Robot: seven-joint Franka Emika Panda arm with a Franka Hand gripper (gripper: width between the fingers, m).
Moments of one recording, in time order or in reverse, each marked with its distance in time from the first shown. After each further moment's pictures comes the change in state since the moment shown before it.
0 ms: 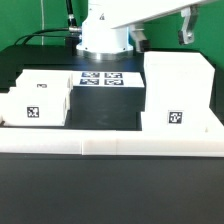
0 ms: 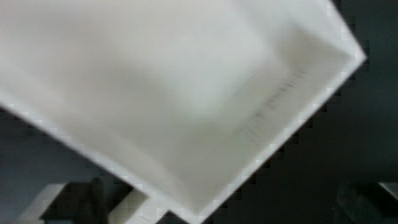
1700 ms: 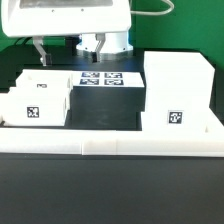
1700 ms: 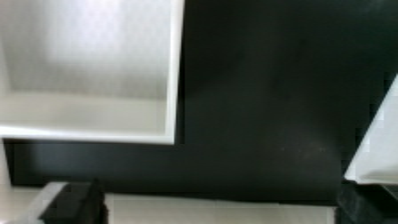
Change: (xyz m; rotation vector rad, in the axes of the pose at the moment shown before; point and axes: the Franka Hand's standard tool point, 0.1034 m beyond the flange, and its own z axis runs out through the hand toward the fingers) arm 0.029 0.146 0.012 -0.114 -0.068 -0.709
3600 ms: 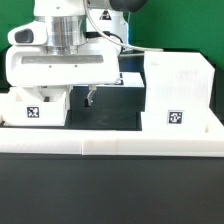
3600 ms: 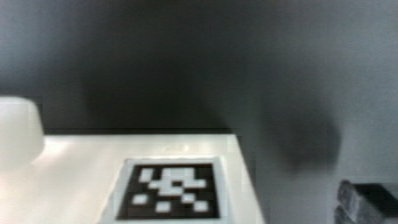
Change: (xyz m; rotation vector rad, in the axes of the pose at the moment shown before) arm -0.047 0.013 0.079 -0.043 -0.087 0.069
